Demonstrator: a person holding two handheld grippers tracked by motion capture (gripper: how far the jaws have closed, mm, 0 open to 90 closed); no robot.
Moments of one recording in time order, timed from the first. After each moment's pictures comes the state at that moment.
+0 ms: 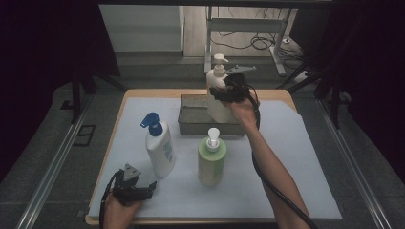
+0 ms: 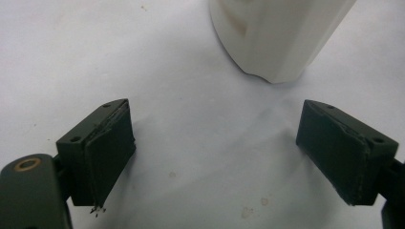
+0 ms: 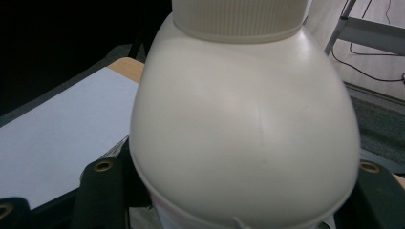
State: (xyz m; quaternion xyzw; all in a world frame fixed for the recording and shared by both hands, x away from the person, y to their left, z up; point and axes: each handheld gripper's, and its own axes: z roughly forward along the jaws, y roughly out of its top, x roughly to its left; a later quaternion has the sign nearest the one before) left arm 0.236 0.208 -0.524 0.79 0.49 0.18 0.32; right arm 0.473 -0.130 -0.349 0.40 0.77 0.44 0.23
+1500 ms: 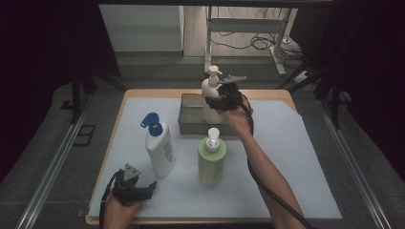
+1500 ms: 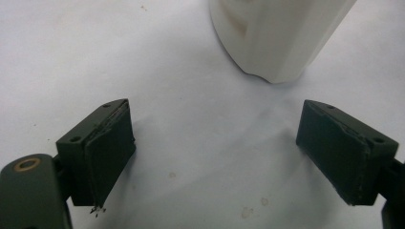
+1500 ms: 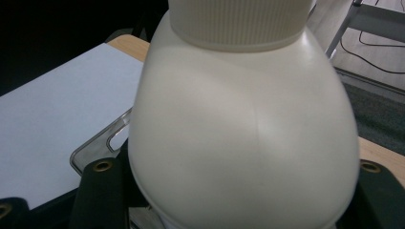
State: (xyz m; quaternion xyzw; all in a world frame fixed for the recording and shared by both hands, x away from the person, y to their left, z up) left arm 0.236 0.208 -0.524 0.79 0.49 0.18 0.32; right arm 0.473 -0.116 -0.385 0.40 0.78 0.42 0.22
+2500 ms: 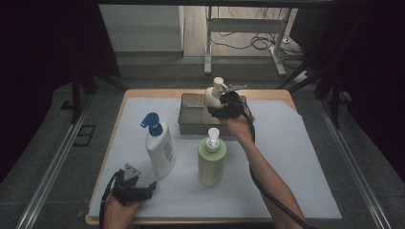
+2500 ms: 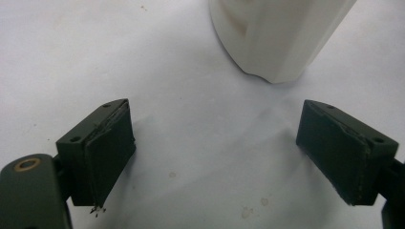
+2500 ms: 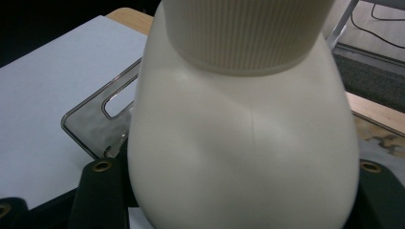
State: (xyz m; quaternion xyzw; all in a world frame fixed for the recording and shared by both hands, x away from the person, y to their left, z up) left arm 0.236 0.208 -0.524 0.79 0.49 0.18 0.32; right arm 0.466 -0.125 -0.413 0.41 0.79 0.40 0.20
